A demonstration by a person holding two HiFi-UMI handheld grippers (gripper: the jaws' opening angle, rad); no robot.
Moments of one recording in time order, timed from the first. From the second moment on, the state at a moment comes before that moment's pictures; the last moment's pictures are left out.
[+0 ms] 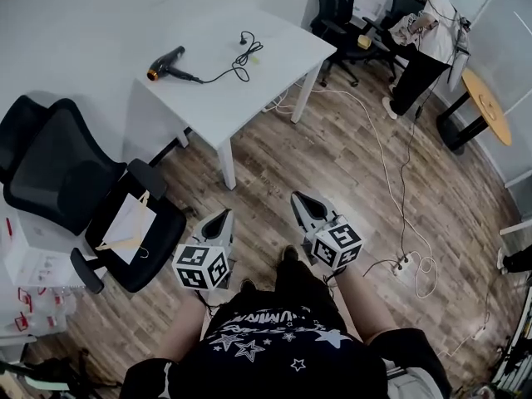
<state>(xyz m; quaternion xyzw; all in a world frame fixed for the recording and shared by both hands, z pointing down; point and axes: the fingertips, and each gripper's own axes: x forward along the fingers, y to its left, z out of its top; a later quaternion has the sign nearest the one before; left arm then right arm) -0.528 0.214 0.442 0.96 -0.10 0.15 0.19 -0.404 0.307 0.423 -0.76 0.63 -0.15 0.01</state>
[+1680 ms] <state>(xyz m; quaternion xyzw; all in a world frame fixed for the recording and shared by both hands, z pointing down) -0.210 0.121 0.452 0.94 -0.23 0.16 0.20 -0.056 0.195 0.454 -0.69 0.71 -0.17 0.01</state>
